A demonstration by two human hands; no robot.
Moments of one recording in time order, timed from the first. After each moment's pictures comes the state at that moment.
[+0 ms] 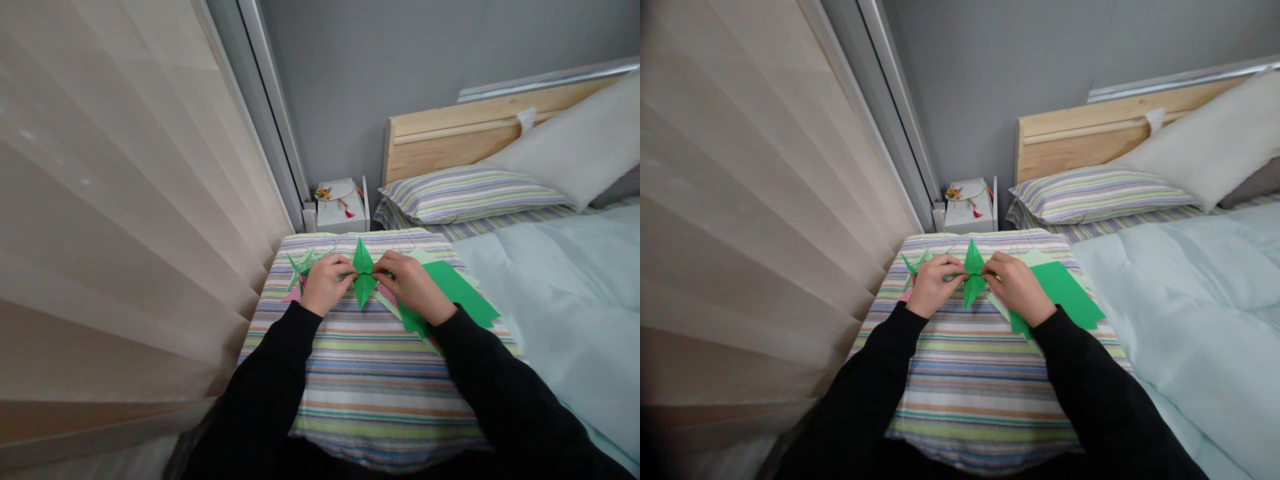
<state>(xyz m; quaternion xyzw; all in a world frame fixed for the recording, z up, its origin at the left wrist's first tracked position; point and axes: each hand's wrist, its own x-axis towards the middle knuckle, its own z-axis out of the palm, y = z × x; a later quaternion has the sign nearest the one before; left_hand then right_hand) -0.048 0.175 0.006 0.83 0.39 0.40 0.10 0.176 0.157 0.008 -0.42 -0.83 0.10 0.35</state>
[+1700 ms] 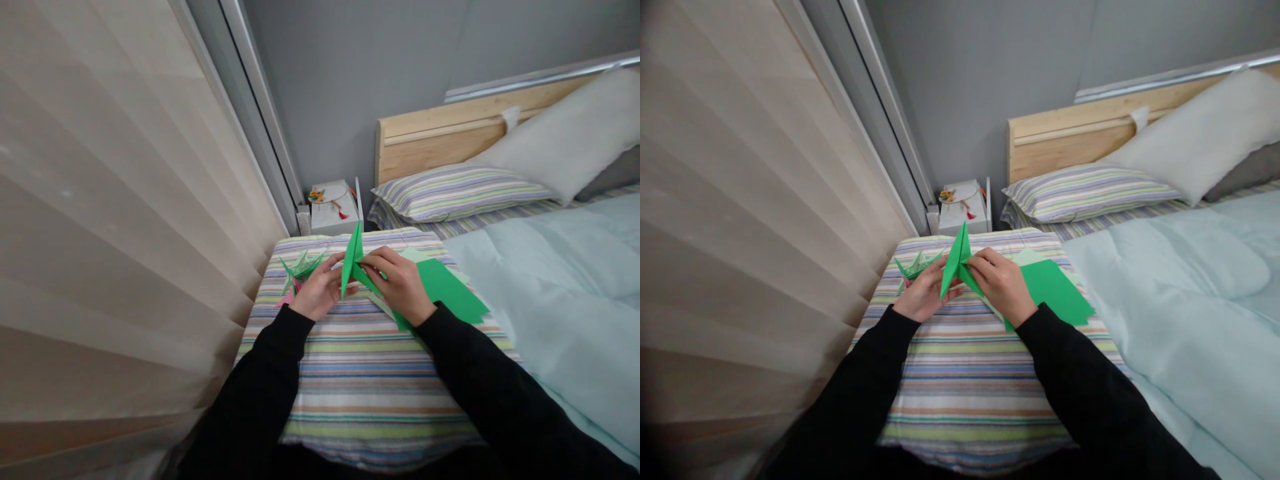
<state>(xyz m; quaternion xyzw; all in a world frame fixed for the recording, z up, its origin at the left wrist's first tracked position) -0.034 0.159 0.027 0.39 0.33 0.42 0.75 0.157 0.147 0.008 -0.40 -0.78 0.01 0.49</state>
